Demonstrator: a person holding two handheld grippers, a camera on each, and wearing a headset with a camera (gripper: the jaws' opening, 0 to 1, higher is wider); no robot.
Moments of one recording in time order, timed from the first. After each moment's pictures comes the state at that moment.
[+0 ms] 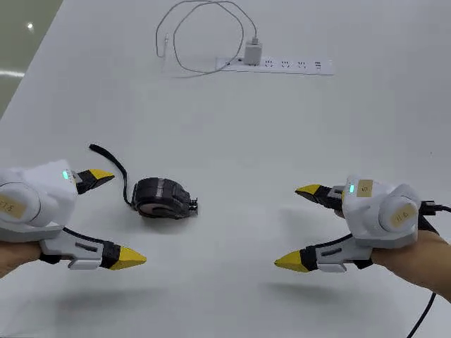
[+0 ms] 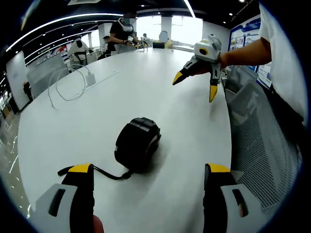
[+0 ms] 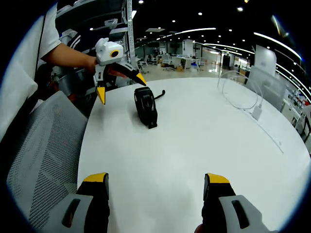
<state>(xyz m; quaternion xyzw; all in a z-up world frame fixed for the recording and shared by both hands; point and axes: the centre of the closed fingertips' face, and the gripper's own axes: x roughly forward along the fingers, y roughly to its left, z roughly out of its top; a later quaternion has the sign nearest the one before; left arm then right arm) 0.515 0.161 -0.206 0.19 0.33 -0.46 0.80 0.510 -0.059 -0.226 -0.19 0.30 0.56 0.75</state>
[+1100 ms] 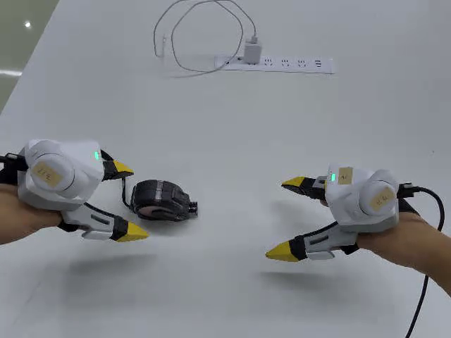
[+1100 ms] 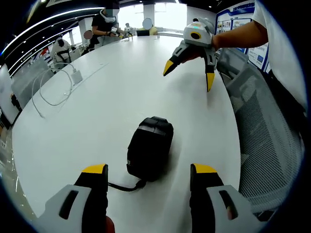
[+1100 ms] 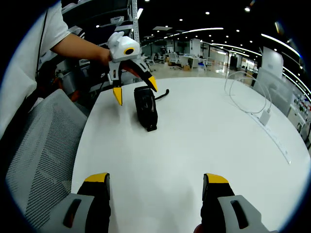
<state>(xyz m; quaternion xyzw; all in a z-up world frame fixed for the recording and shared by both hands) 0.545 0.152 -0.223 0.26 0.35 -0.51 0.74 0.525 -0.043 -0.232 -0.20 0.30 0.58 0.73</state>
